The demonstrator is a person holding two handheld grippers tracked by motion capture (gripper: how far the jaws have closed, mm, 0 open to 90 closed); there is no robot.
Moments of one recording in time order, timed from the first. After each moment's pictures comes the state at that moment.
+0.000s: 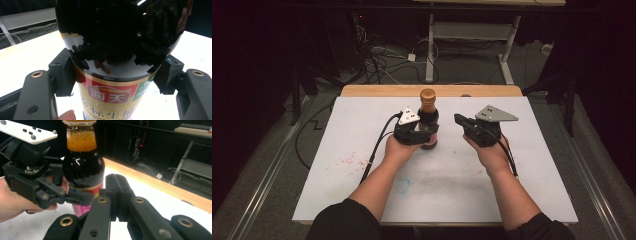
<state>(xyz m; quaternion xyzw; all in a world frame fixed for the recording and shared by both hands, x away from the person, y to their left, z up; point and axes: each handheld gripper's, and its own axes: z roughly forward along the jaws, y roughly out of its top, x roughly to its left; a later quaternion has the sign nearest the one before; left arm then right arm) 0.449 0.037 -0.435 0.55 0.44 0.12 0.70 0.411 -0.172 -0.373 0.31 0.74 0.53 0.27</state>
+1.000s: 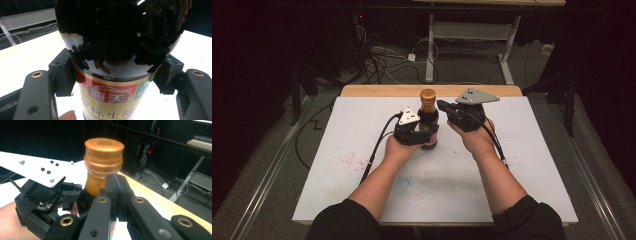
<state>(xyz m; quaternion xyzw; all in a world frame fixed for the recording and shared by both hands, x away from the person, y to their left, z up) 0.449 0.036 -0.436 0.56 0.44 0.12 0.70 0.428 -0.127 -0.334 0.26 0.77 0.53 0.27</state>
